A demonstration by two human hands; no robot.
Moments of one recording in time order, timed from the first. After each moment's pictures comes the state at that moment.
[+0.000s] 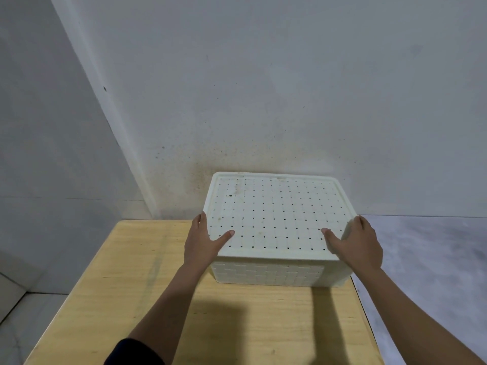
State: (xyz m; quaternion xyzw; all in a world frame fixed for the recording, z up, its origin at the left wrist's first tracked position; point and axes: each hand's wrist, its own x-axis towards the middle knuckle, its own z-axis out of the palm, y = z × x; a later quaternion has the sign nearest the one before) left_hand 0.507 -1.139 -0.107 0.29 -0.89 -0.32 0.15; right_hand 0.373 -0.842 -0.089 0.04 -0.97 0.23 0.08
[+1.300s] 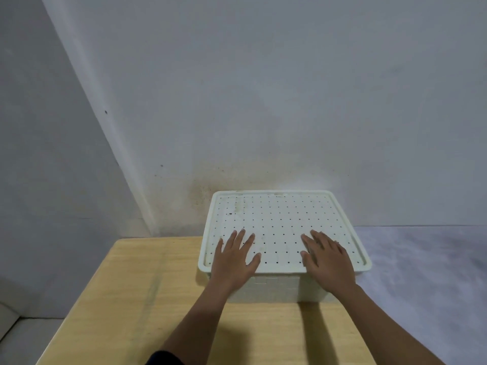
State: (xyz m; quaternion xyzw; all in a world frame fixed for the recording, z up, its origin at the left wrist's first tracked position) left_hand 0.484 -1.088 -0.112 0.13 -0.98 -0.13 0.04; right_hand 0.393 -0.868 -0.108 0.23 -0.96 0.15 0.01
